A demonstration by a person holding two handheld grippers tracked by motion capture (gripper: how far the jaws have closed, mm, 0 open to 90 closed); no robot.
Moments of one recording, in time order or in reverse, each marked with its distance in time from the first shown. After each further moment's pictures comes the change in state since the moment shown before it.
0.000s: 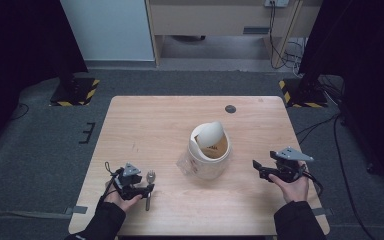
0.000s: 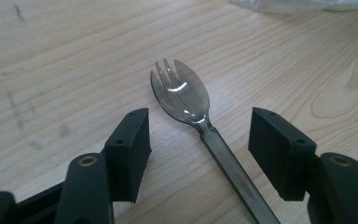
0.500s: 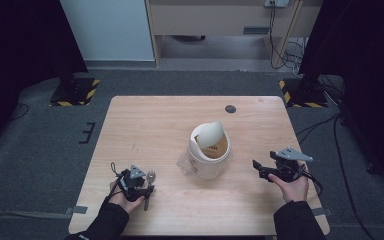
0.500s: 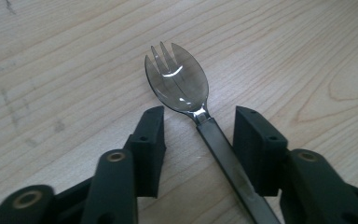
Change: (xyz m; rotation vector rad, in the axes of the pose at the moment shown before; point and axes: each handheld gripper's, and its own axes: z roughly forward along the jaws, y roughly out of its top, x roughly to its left) left arm -0.008 0.001 0.006 0.055 0.060 0.074; right arm -0.001 -0.002 0.002 0.010 -0.007 0.010
